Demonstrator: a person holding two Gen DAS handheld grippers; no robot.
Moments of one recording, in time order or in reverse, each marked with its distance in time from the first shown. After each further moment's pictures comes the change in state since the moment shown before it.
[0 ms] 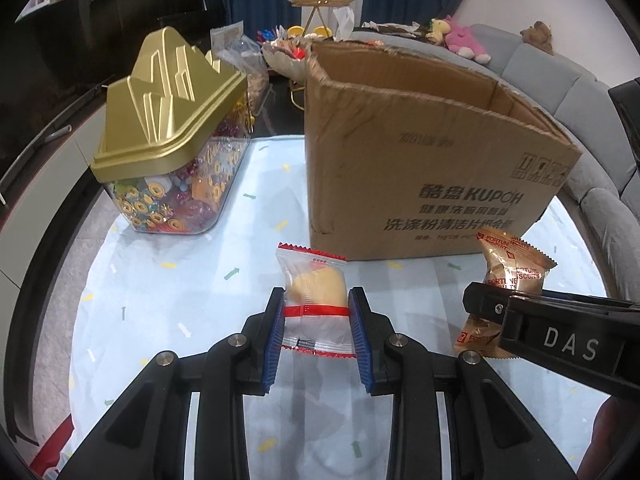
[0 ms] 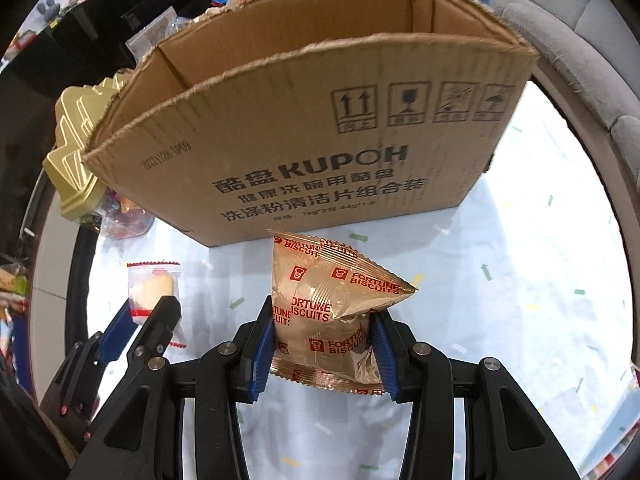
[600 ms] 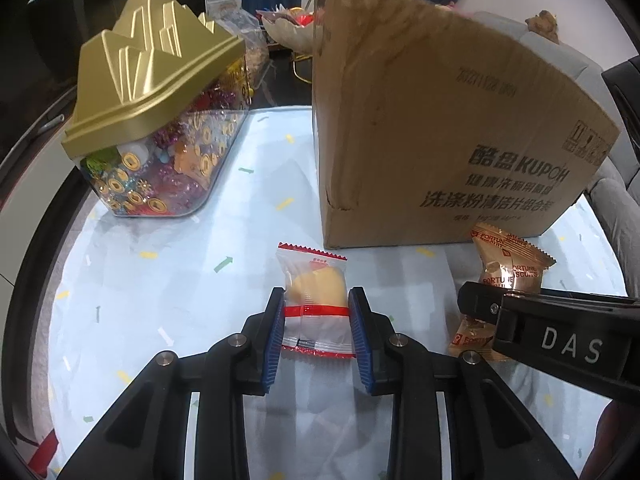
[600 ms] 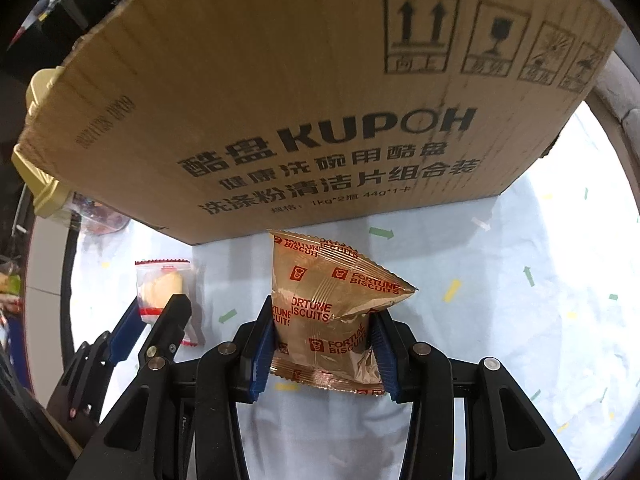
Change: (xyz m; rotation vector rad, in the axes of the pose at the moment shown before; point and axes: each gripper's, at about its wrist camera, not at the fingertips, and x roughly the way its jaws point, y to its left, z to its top) left arm 0.051 0.011 -0.004 0.002 0.052 0.003; right arm 0.051 0.013 0.005 0.005 0.069 -0.005
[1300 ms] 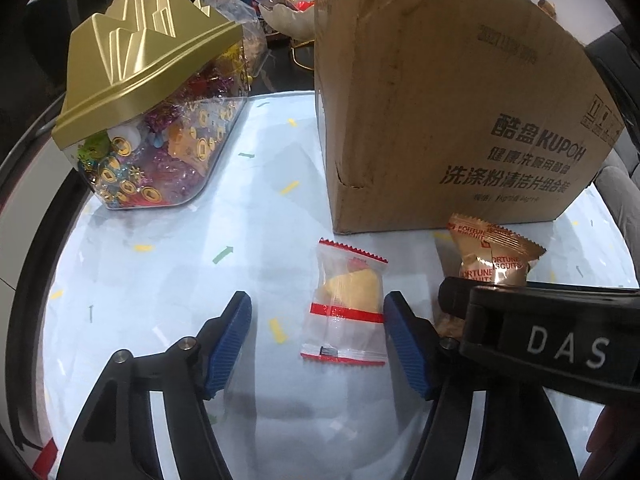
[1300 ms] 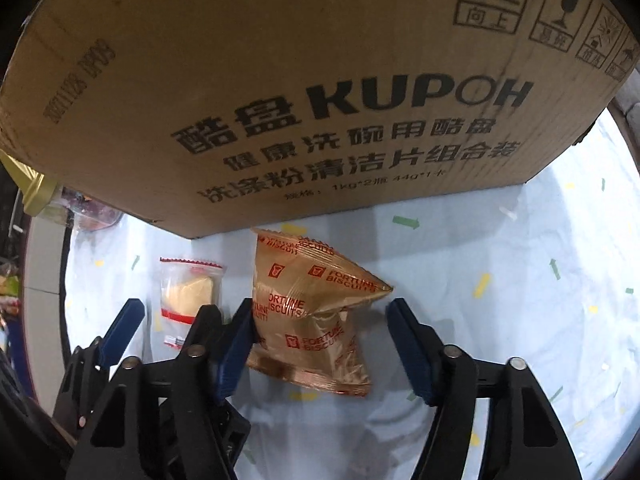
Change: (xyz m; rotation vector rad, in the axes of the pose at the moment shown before) left arm 0.017 0.004 -0.008 0.023 0.027 0.008; right arm 0.021 0.018 0.006 0.010 0.045 -0.008
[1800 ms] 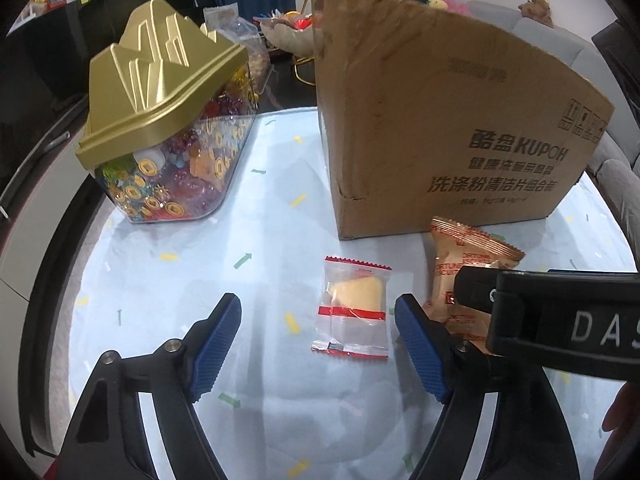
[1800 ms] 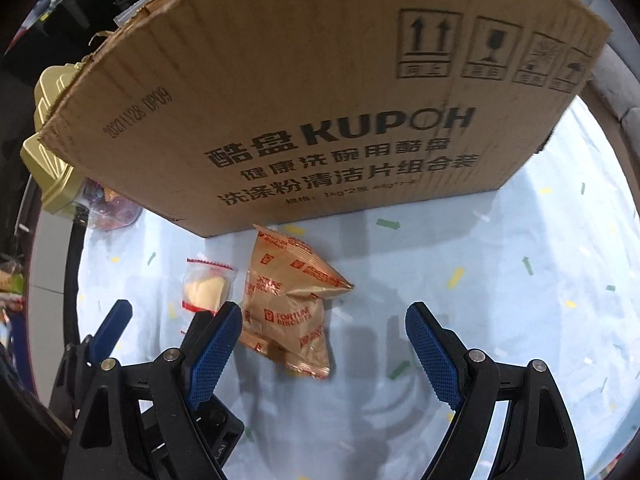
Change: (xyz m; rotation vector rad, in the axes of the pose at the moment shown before) left arm -0.024 0.000 -0.001 0.031 -0.029 0.037; right arm -0.030 -0.009 -0.008 -0.011 -0.037 0.011
